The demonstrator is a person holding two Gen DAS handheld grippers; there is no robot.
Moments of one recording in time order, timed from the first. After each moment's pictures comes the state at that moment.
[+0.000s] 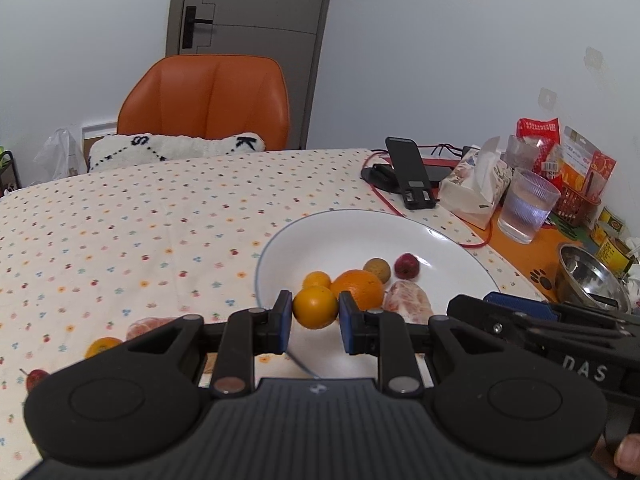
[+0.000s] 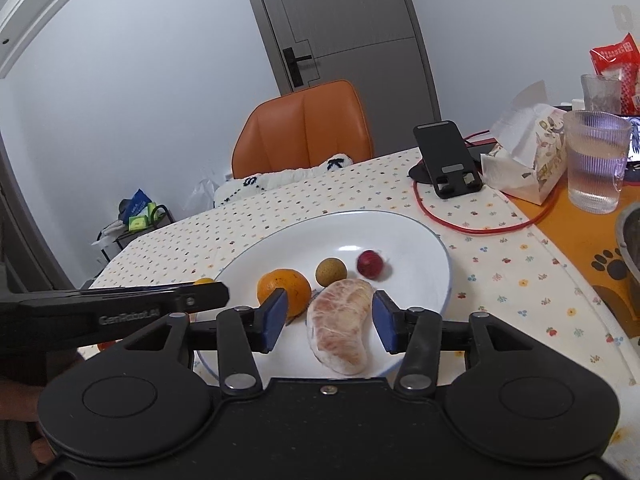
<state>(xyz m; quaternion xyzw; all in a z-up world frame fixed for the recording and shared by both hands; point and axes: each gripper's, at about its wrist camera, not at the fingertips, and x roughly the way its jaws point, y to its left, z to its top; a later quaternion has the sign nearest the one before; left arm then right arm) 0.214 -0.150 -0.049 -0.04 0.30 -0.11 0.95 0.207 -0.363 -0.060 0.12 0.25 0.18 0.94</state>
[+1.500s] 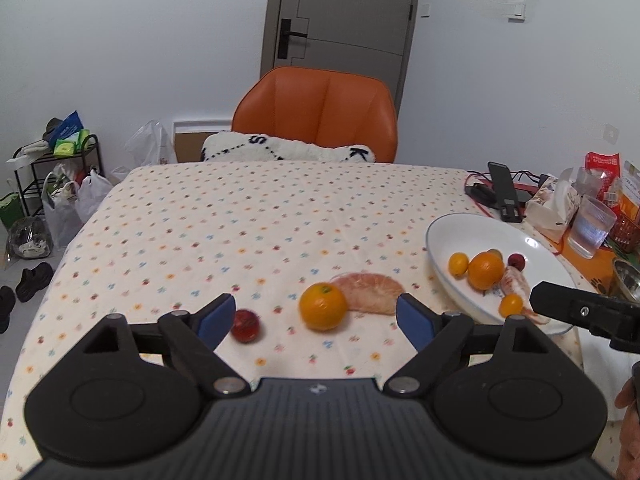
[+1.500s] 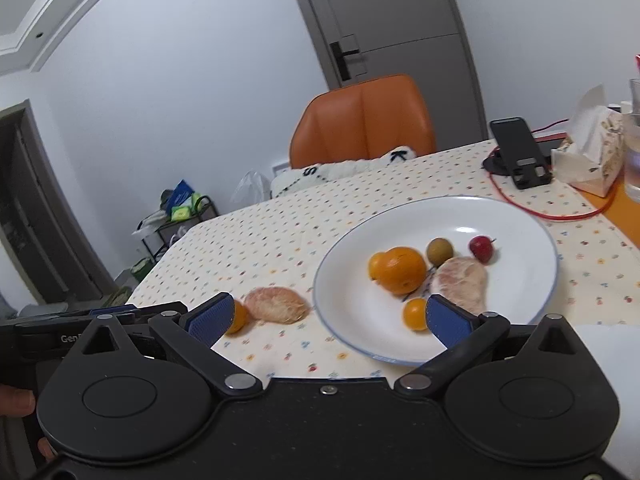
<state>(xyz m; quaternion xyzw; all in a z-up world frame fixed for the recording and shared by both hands) 0.135 -0.036 -0.038 -0.06 0.29 0.01 0.96 0.175 -0.300 -0.046 0.12 0.25 0.24 0.93</state>
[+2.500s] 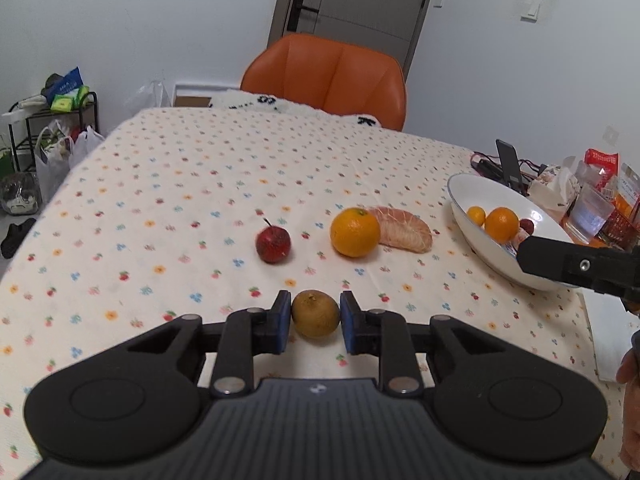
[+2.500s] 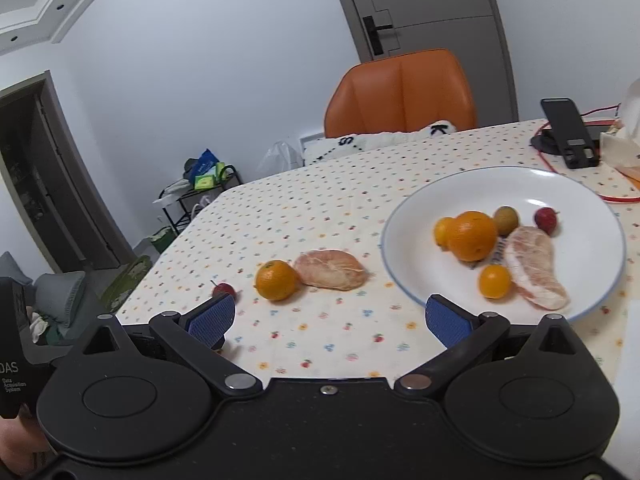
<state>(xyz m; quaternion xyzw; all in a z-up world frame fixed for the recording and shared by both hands) 0.112 -0.005 -0.082 -0.10 0.31 0.00 0.94 0.167 -0.253 -0.052 0.10 0.27 0.27 0.92</state>
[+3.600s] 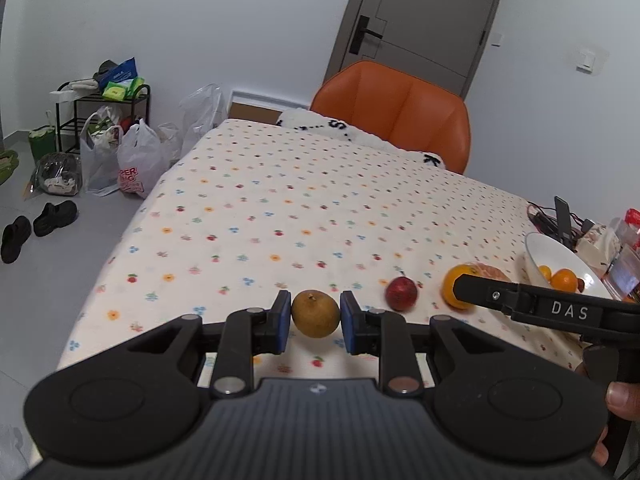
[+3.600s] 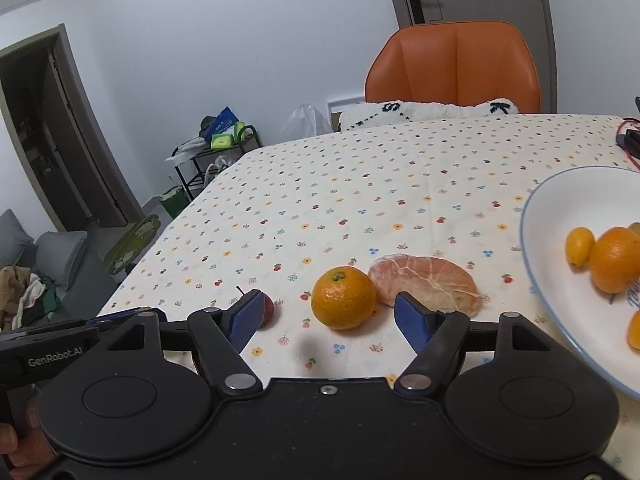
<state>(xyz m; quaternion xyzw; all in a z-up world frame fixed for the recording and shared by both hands) 0.111 0.078 -0.074 -0.15 0.29 0.06 0.94 0.210 -0.154 -0.066 0.05 0.31 0.30 0.90</state>
